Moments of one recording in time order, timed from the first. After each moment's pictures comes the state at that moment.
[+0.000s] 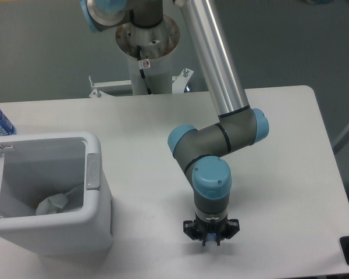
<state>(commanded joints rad) 2.40 -2.29 -1.41 -0.78 1.55 0.42</state>
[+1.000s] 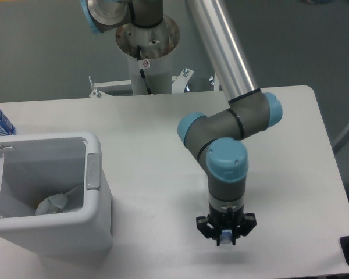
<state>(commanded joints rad) 2.48 -2.20 -1.33 -0.76 1.39 0.39</state>
